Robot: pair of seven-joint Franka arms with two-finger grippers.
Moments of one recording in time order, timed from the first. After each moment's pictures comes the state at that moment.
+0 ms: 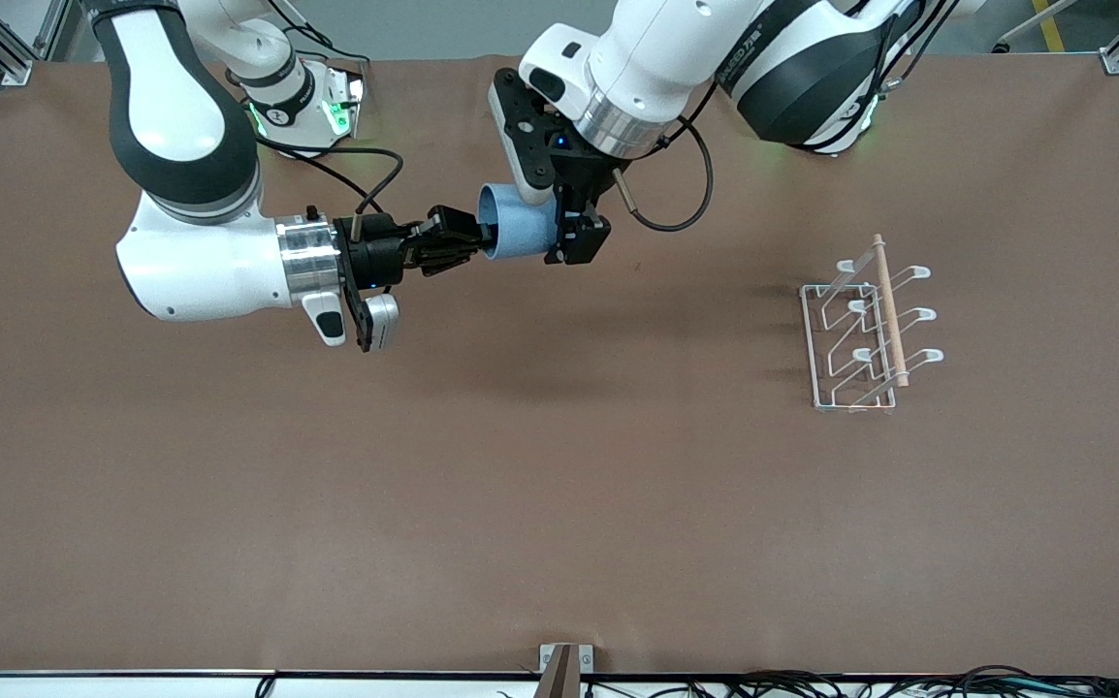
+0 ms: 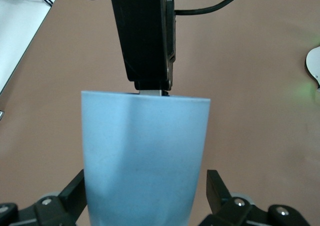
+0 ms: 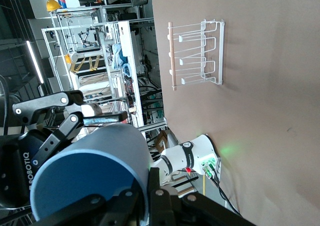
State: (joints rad) left arm -0.21 0.35 -0.69 -1.39 -0.03 2.02 0.45; right arm 0.36 0.25 0.01 -1.71 1.30 1.73 -0.19
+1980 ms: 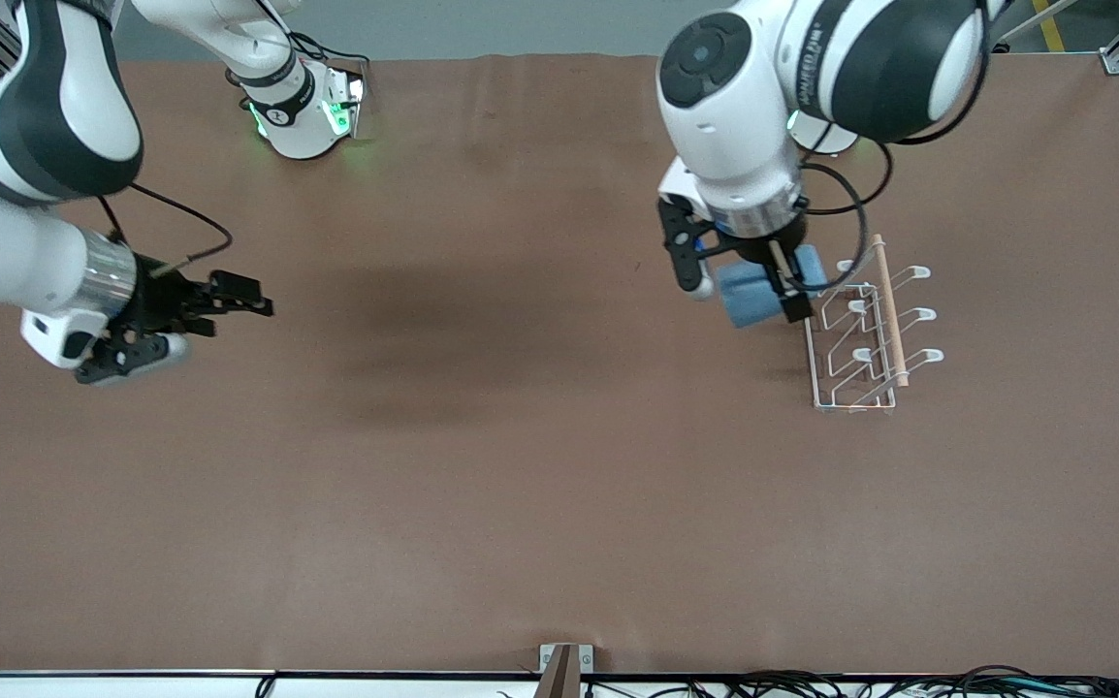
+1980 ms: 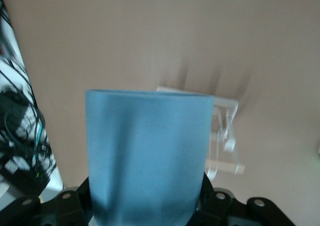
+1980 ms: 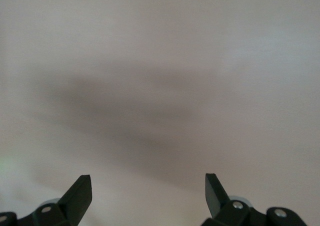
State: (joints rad) left arm -0.08 0.35 -0.68 -1.38 0.66 1.35 0.73; right arm 0.15 0.09 -0.06 -1.73 0.17 1.71 -0.18
